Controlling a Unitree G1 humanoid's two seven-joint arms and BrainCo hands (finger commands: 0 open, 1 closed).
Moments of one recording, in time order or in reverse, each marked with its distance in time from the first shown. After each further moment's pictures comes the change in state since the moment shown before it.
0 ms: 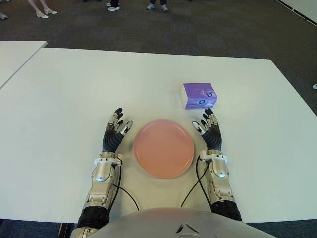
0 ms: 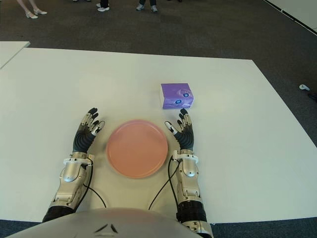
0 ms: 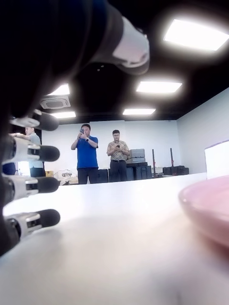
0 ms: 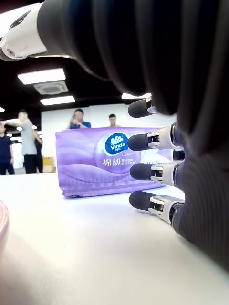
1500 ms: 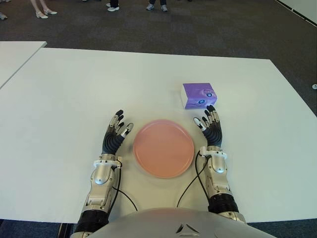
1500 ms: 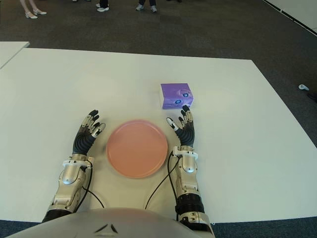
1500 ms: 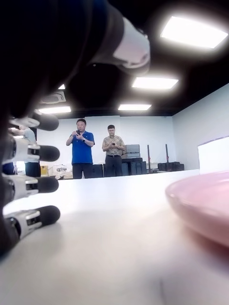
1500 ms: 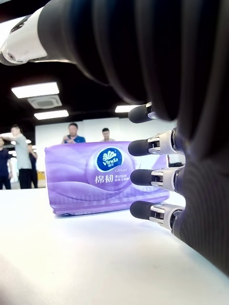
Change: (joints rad) left arm 0.035 -0.001 -0.010 -0.054 -0.010 0.028 -0.019; right arm -0.082 0.007 -0.026 0.132 0.005 -0.124 -0.008
